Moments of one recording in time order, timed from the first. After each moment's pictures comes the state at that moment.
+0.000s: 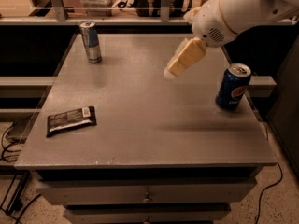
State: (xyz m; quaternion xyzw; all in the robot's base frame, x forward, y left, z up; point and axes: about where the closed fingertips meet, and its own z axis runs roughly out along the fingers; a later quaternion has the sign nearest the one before) arm 0.588 -0.065 0.977 -0.58 0.71 0.10 0.39
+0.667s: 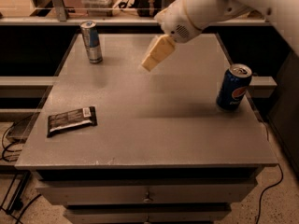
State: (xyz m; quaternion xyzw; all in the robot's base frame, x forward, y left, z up) arm 0.627 0.003 0.963 -0.61 0.68 0.15 0.39
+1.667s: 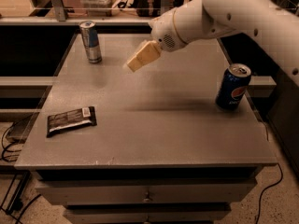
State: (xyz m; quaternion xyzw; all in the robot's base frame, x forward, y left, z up) arm 0.646 0.034 0.948 -0.55 0.68 0.19 0.44
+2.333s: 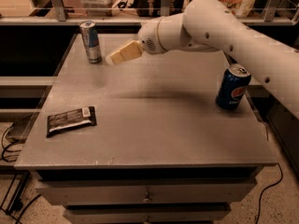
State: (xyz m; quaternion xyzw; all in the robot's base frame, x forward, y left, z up) arm 0.689 0.077 0.938 -0.46 0.69 0.23 0.51
